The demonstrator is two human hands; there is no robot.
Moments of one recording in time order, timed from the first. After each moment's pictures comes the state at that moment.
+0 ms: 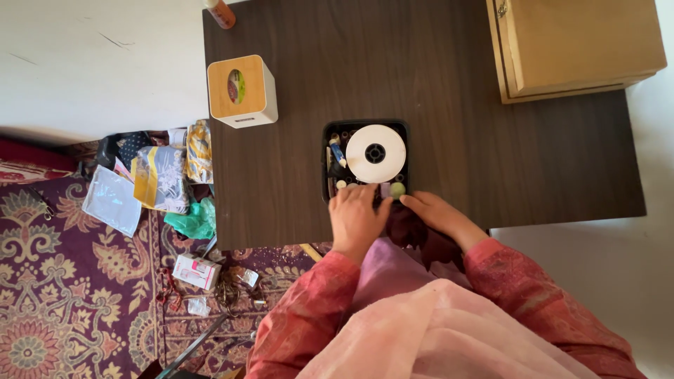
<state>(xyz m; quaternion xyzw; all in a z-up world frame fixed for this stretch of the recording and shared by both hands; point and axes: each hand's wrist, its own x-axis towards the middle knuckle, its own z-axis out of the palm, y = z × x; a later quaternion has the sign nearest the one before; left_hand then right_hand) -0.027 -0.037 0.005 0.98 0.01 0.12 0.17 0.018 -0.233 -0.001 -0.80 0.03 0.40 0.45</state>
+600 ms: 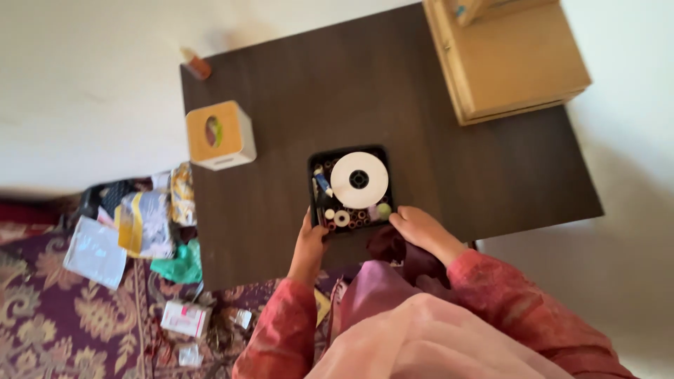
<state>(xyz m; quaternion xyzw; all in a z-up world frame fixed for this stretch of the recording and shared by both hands) -0.014 0.002 0.033 0.64 0.32 -0.17 0.68 0.026 -0.242 0.018 -0.87 0.02 0.35 0.34</state>
